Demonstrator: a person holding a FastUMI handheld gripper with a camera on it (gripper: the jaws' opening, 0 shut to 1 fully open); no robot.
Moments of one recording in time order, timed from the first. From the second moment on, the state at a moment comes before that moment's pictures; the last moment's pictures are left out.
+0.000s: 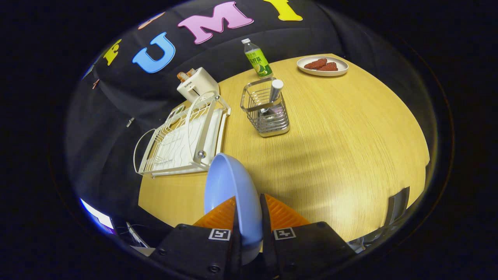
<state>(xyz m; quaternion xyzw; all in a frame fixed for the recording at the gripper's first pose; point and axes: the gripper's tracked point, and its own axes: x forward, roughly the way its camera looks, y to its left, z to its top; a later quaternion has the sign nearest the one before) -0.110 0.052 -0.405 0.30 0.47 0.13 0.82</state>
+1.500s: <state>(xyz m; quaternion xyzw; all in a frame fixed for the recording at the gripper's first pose) -0.007 -0.045 -0.353 0.12 0.38 0.12 0.91</state>
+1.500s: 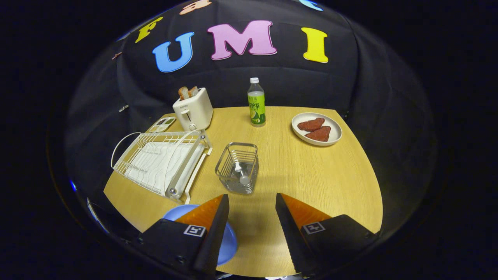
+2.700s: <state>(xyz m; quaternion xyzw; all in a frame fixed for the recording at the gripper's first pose) 0.038 -0.020 -0.387 0.06 0.42 0.16 0.89</state>
